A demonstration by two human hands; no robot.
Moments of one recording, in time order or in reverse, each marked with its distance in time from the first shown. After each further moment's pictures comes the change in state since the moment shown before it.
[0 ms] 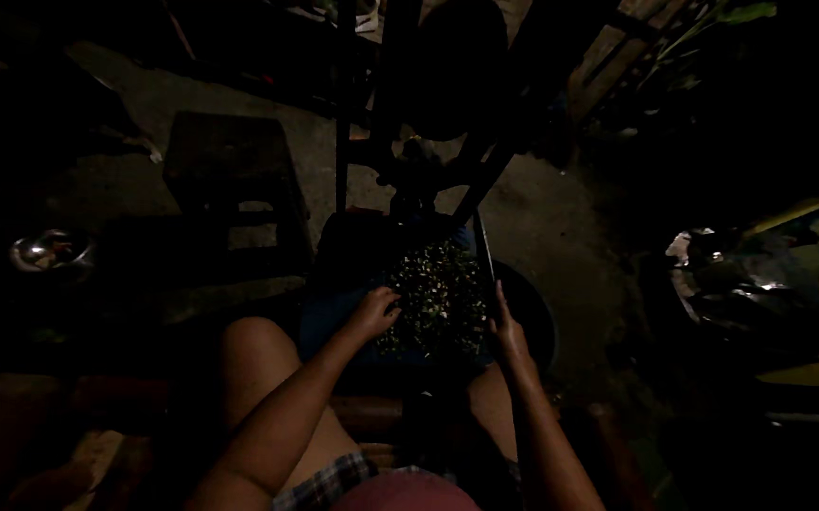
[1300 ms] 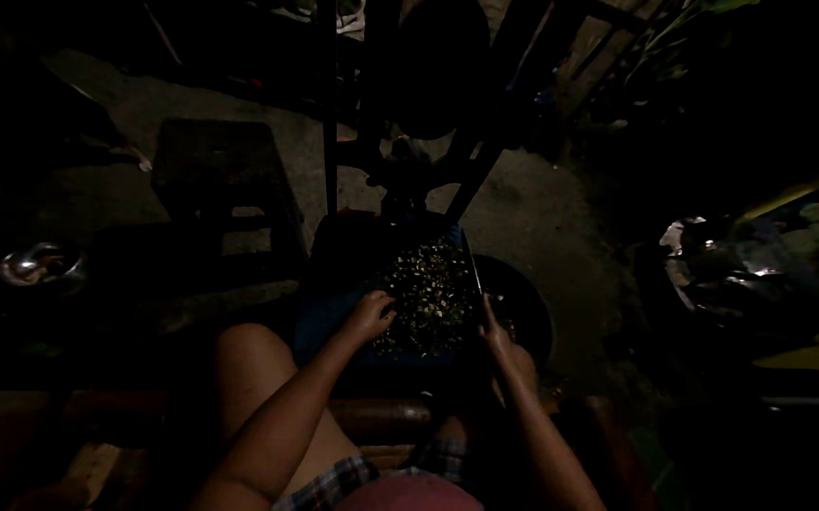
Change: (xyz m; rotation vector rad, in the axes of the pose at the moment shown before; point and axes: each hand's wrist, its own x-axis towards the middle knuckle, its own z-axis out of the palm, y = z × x) left_hand 0.004 -0.003 0.005 0.030 -0.044 -0.017; right_hand 0.012 0.032 0.023 0.035 -0.072 0.098
